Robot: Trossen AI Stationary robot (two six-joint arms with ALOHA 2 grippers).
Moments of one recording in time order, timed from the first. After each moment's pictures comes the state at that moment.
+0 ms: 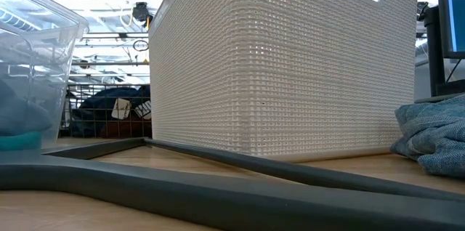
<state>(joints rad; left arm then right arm) -0.01 0.68 0.80 -0.36 -0.11 -0.10 0.66 1.03 1.19 -1.34 -0.06 0.72</state>
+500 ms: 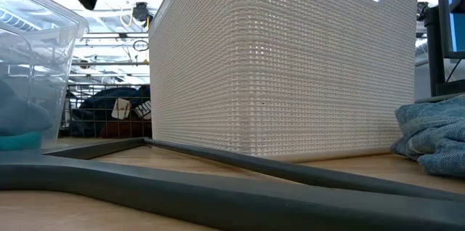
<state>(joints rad) -0.01 0.42 0.57 -0.28 -0.05 -0.11 0.66 1.04 1.03 -1.26 -0.08 0.94</state>
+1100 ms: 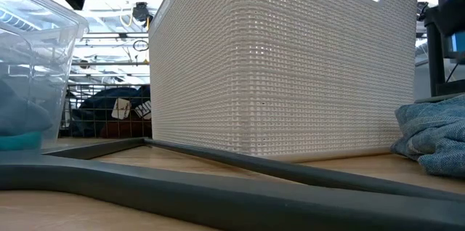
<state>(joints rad) -0.01 0.23 0.50 -0.29 -0.02 -0.12 0.66 1.04 0.72 -0.93 -0.08 0.97</state>
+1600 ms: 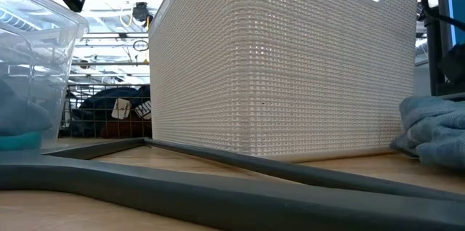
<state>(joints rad) -0.01 0.23 0.50 -0.28 -0.03 -0.22 0.67 1.03 0.40 -0.63 -0.16 1.13</state>
